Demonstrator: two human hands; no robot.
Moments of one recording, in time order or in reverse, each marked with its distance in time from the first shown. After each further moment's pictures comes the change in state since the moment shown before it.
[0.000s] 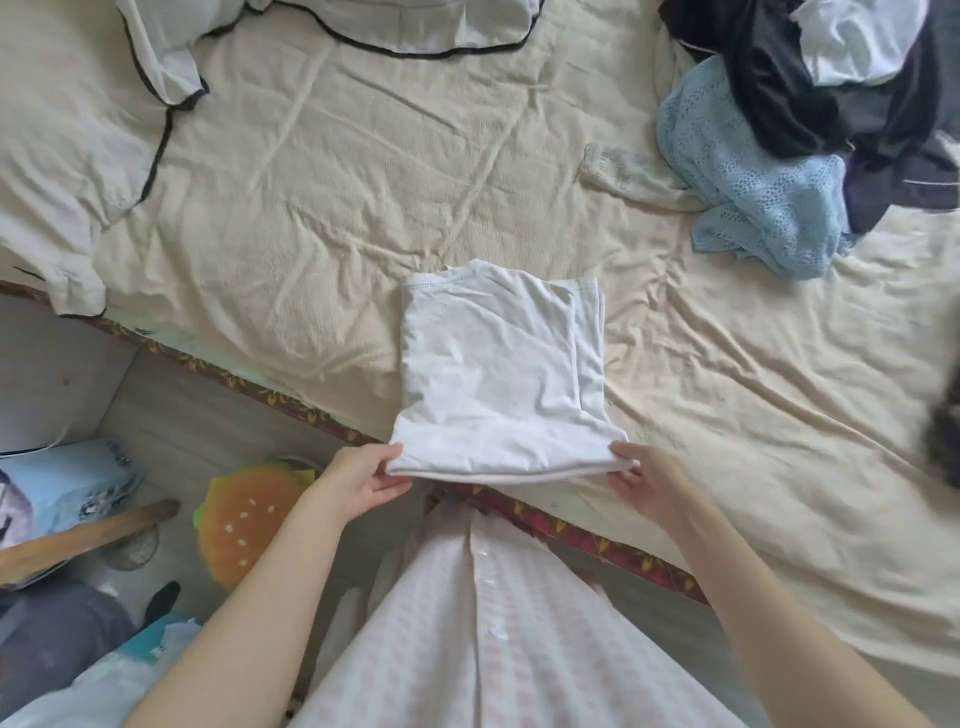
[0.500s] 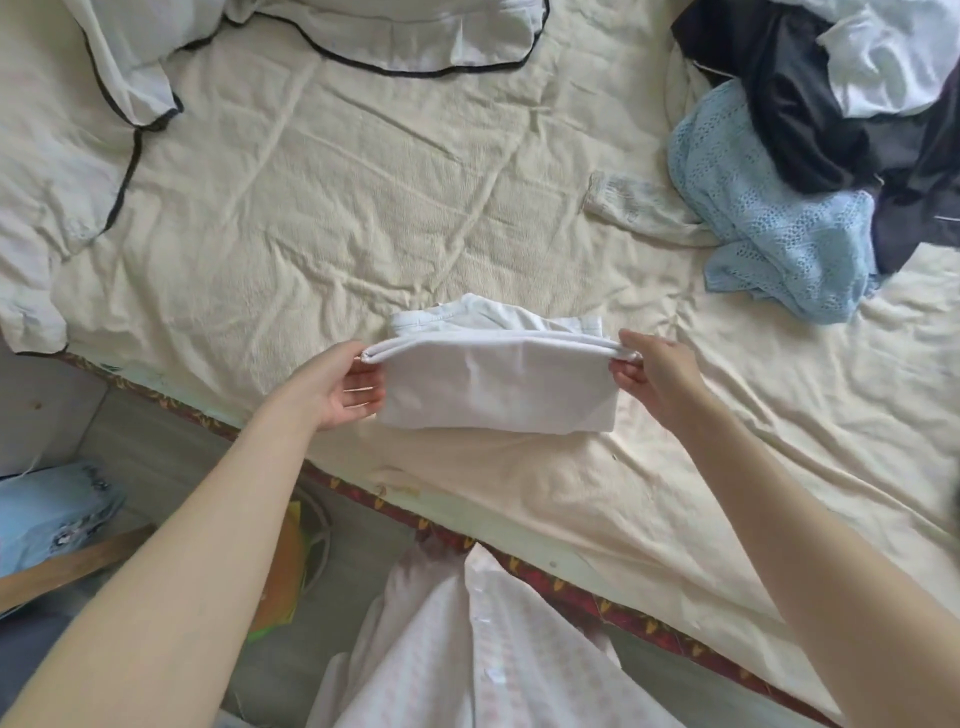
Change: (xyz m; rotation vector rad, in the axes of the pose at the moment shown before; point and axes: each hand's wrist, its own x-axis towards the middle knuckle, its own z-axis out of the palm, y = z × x) left_hand 0.029 0.153 0.034 0.092 0.031 0.139; right_hand 0.027 -0.143 0.085 -0.183 0.016 -0.410
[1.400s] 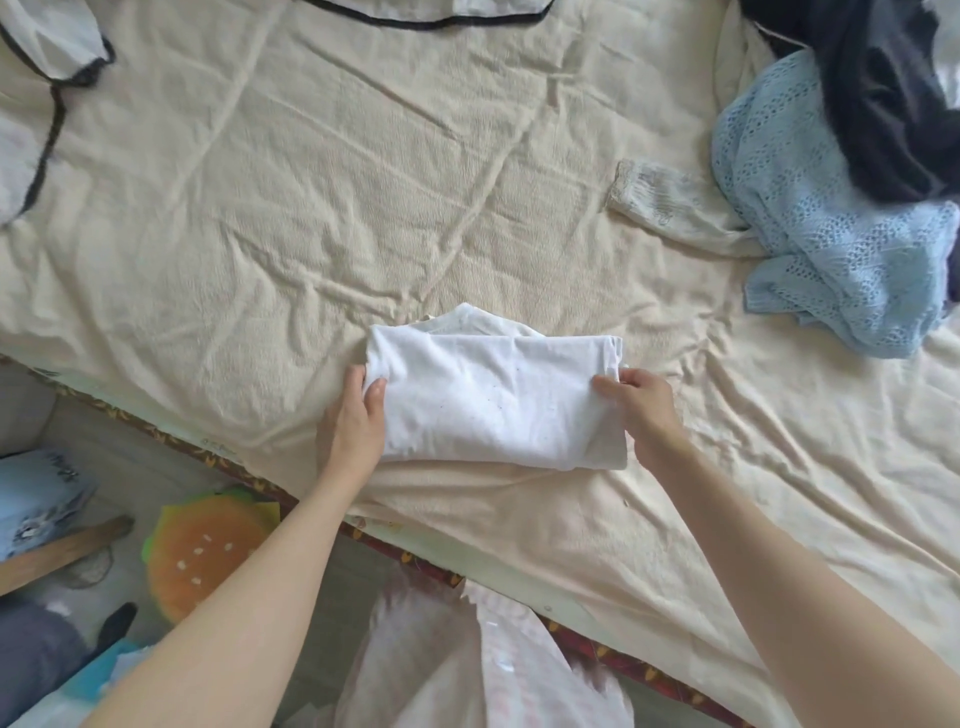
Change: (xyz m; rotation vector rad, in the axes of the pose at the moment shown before) left_hand 0.062 -0.057 0.039 0.704 0.384 0.687; right_hand 0.069 0.039 0.021 -0.386 0.029 -0.066
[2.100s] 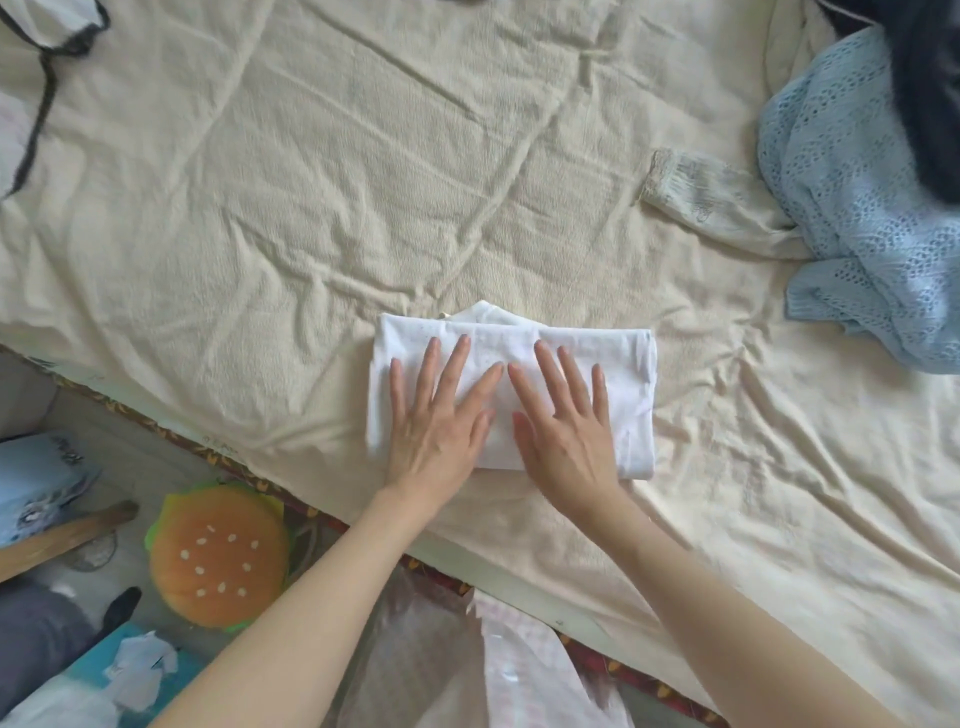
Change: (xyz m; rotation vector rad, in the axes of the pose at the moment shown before) left_hand -0.014 0.035 0.032 0.471 0.007 0.589; right_hand -0.042 0.018 0.074 -0.906 0.099 -1.054
